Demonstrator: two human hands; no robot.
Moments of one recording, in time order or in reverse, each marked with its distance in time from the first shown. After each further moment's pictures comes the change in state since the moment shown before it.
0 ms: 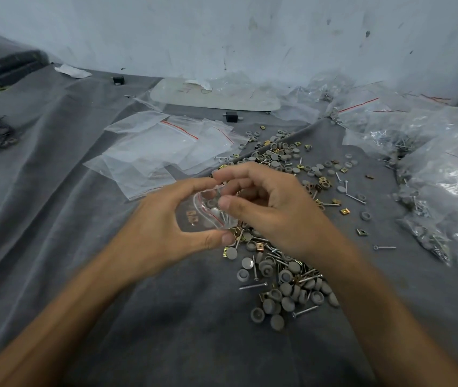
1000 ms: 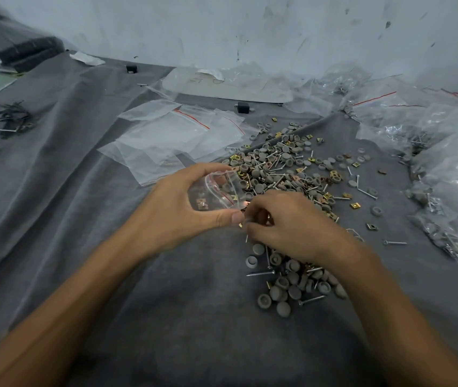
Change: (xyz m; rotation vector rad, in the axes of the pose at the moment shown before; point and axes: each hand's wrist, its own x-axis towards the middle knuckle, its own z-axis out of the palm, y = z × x) left_hand 0.004 -0.008 0.002 -0.020 0.025 -0.086; right_hand -0.007 0.024 -0.004 -0.737 -0.211 0.140
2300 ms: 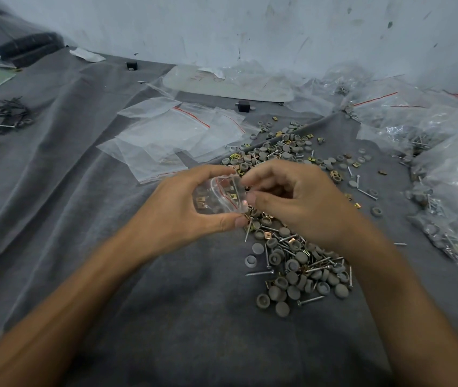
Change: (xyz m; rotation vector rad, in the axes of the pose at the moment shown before) left_hand 0.000 -0.003 0.005 0.056 -0.044 0.001; right_hand -0.004 -0.007 -0.023 0.542 0.172 -0.096
